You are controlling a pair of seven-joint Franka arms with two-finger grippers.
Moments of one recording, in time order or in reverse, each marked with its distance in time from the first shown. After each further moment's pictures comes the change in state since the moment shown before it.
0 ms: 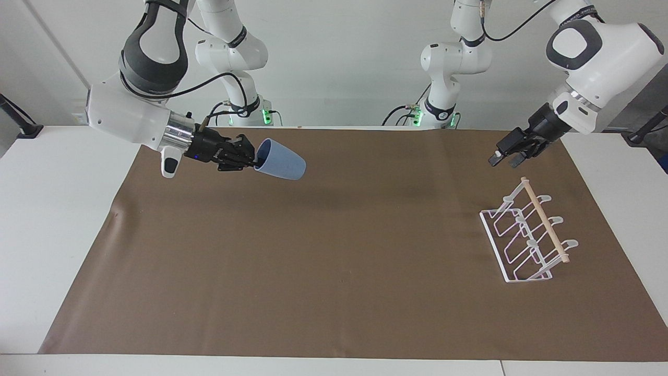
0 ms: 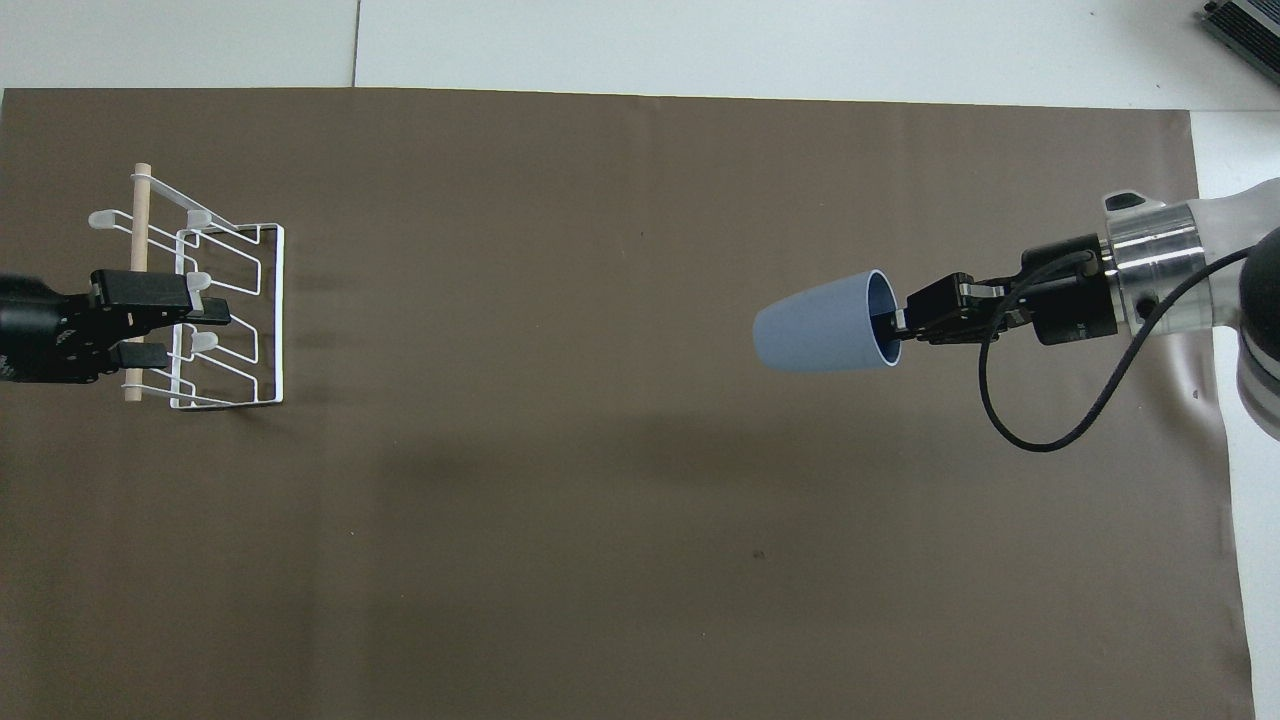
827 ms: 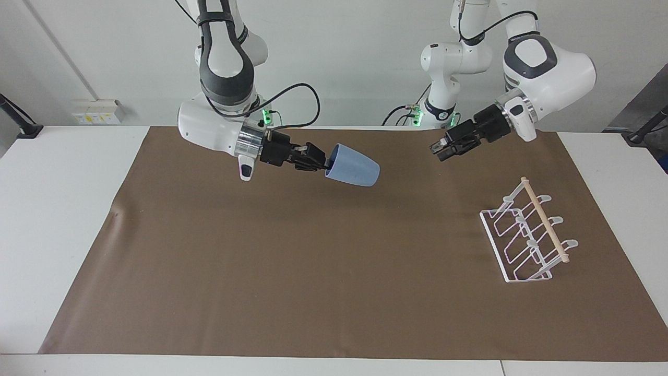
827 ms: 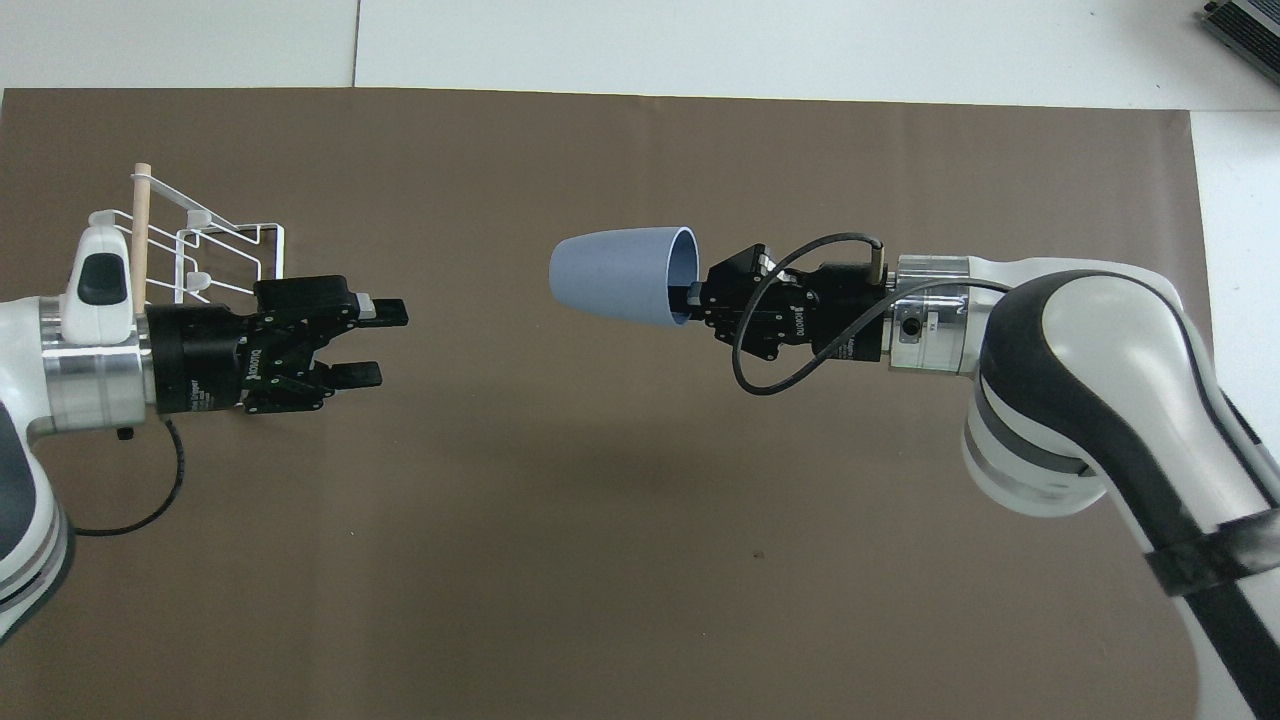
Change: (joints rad) left arm -0.002 -0.051 -0.225 -0.181 -0.539 0.166 -0.035; right arm 0.314 -0.008 0.006 -0.129 0.465 0.423 0.185
